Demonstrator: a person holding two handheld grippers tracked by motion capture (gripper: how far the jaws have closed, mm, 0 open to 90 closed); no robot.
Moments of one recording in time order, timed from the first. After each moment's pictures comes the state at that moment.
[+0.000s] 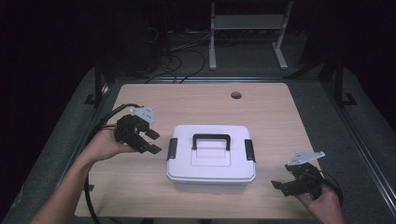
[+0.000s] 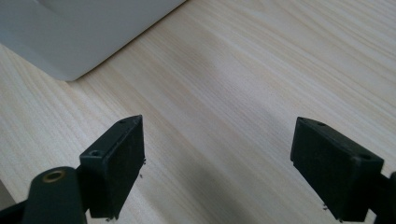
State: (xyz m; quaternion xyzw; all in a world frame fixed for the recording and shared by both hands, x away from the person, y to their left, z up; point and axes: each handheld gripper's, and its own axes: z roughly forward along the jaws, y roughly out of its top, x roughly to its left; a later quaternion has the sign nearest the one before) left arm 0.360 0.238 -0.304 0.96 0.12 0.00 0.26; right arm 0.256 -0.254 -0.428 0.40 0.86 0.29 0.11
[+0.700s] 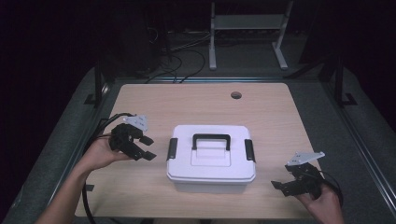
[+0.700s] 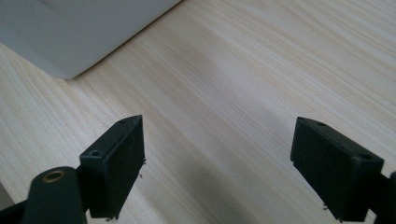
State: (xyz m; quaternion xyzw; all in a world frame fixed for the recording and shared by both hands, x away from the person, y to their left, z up) left arm 0.354 0.263 -0.337 0.95 0.16 0.00 0.28; right arm 0.256 -0.254 -0.429 0.40 0.86 0.29 0.11
